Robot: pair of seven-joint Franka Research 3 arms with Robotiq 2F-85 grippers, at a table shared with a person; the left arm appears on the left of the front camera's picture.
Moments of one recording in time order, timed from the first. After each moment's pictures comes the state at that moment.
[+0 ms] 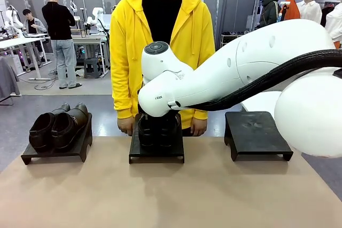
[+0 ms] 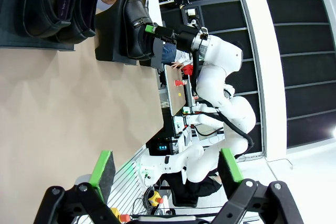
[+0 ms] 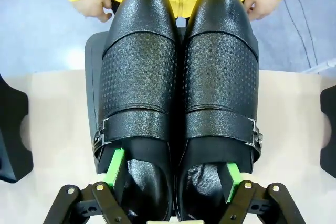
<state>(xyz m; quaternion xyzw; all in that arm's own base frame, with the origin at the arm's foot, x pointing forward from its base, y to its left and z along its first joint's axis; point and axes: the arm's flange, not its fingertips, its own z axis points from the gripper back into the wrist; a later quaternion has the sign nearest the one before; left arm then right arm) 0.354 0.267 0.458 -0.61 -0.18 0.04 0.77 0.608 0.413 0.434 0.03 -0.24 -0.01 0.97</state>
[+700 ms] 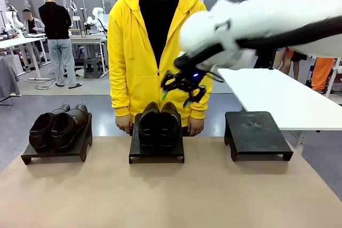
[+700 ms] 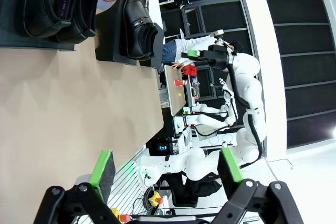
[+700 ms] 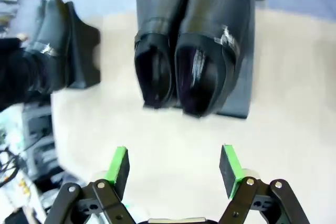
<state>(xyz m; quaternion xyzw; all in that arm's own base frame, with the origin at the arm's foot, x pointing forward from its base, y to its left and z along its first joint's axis) 0.354 0.267 0.458 -0.61 -0.18 0.04 0.77 0.549 0.272 0.543 0.25 -0.11 0.01 0.96</state>
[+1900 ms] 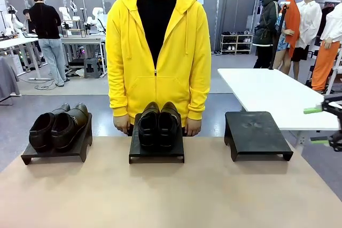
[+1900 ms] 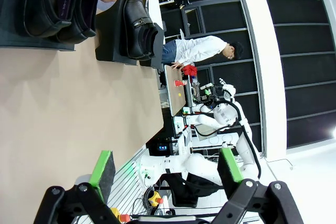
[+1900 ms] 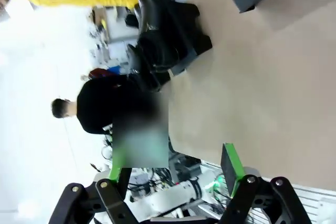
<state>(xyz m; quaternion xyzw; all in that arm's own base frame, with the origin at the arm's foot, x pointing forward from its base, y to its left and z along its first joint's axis) 0.353 0.267 0.458 -0.61 -0.18 0.04 0.77 0.338 -0.130 0.466 0.55 -0.11 -0.24 0.79</state>
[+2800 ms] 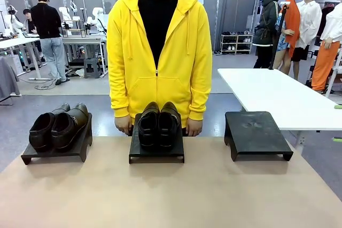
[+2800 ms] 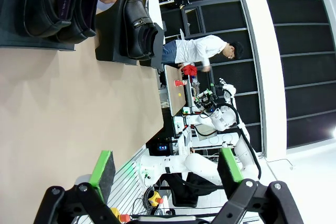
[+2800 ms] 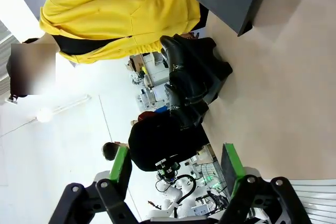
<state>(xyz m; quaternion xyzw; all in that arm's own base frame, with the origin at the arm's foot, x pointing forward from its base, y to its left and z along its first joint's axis) 0.353 0.267 0.458 -0.61 -0.18 0.04 0.77 0.310 -0.176 0.457 0.60 -0.13 -0.38 0.69</state>
